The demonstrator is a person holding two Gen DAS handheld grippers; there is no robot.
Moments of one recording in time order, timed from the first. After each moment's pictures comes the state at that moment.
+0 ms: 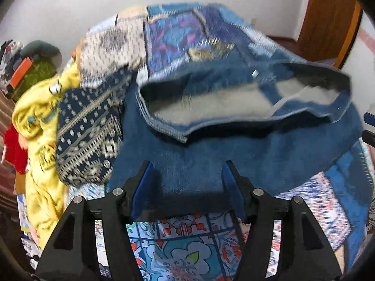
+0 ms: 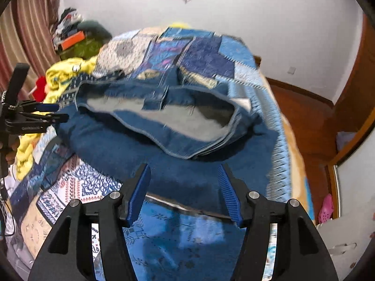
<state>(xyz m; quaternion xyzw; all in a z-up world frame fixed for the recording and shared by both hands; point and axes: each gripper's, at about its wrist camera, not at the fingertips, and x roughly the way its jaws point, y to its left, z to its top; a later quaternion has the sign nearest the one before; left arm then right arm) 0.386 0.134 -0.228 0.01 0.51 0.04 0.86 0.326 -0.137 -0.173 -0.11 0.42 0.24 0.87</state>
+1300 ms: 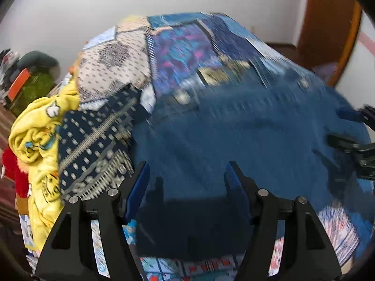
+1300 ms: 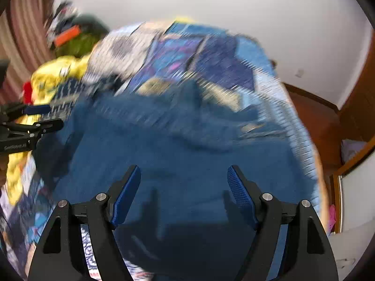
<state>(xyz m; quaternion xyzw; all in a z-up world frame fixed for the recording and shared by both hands) 0.421 0.159 -0.222 0.03 0.47 0.02 0.88 0.374 -0.024 -0.189 -0.13 0.44 0.25 0.85</state>
